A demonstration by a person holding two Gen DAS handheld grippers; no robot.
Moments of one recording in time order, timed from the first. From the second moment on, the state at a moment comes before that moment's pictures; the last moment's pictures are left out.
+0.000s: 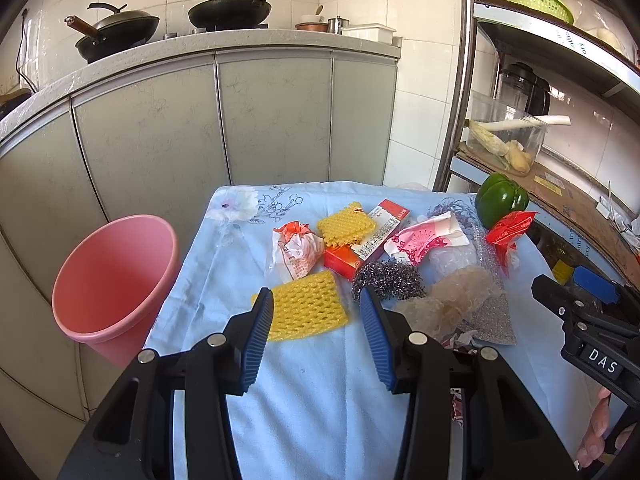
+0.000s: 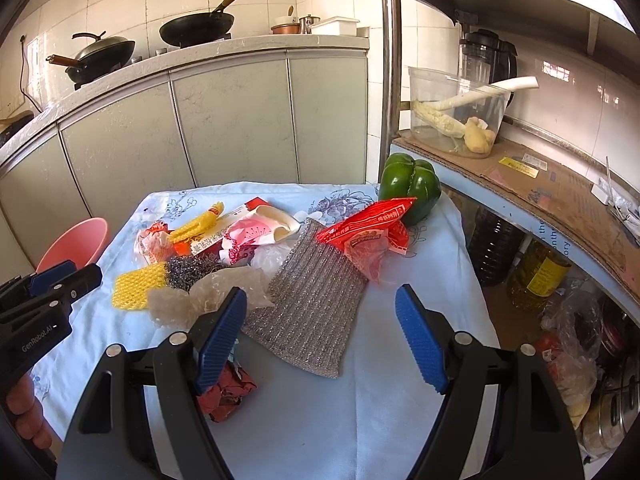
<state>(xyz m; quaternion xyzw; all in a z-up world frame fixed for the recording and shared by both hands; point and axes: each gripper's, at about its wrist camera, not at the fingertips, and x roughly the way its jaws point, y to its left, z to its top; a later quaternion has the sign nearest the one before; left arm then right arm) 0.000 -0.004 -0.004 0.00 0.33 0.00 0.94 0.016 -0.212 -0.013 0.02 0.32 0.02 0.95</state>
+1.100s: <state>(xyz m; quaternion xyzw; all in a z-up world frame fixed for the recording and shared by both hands) 0.002 0.006 -0.007 -0.01 0.34 0.00 0.94 0.000 -0.199 -0.009 0.01 0.32 0.03 0.95</state>
